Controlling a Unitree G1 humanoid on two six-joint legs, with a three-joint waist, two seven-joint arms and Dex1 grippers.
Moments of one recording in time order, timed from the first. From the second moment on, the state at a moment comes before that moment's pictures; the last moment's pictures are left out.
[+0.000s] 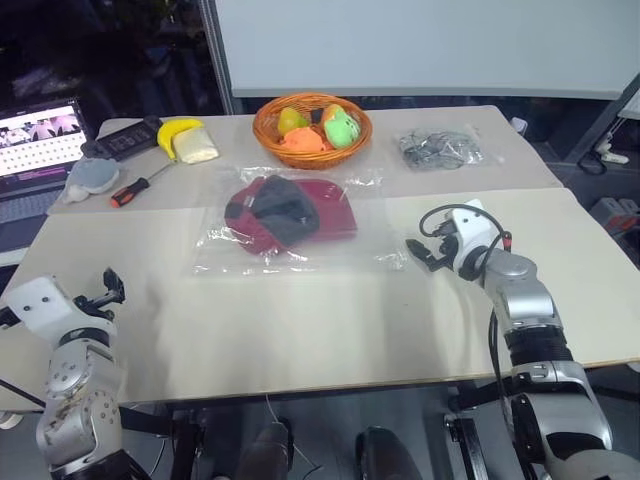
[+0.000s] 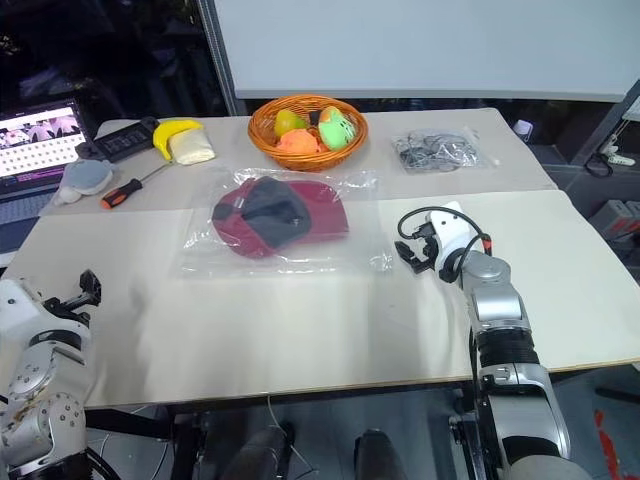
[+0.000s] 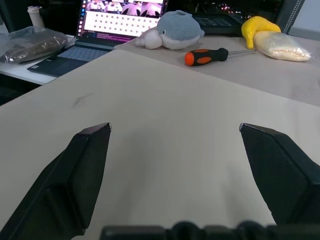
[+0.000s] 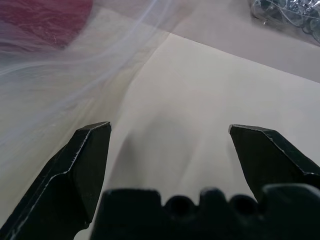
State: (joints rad) left arm -0.03 0.27 0.60 -0.33 -0.40 0.47 0.12; right arm -0.65 -0.48 -0.05 0.44 0.06 0.31 0.53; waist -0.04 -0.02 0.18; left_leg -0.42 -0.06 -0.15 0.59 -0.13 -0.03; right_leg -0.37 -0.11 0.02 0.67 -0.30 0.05
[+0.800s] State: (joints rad) left arm -0.52 0.63 -0.36 0.01 0.24 0.20 -0.50; right arm -0.62 -0.54 -0.09 0.27 0.10 0.40 0.58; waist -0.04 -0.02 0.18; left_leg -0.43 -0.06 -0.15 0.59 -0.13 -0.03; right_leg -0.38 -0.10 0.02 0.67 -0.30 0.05
